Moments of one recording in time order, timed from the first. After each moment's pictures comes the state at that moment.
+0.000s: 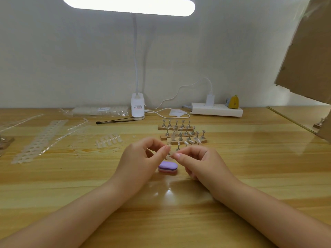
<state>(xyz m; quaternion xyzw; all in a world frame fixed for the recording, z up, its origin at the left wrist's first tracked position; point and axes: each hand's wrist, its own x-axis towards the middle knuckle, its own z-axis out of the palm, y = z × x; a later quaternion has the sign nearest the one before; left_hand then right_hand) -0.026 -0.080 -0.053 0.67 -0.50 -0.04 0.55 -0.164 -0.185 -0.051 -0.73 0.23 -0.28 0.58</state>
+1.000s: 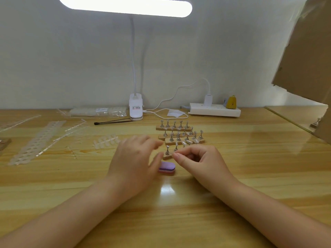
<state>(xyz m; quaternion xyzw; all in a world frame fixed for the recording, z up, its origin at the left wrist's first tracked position) -0.020 -0.078 -0.048 0.75 -0.58 0.20 0.27 -0.167 -0.193 -0.056 -0.80 0.19 -0.33 0.46</state>
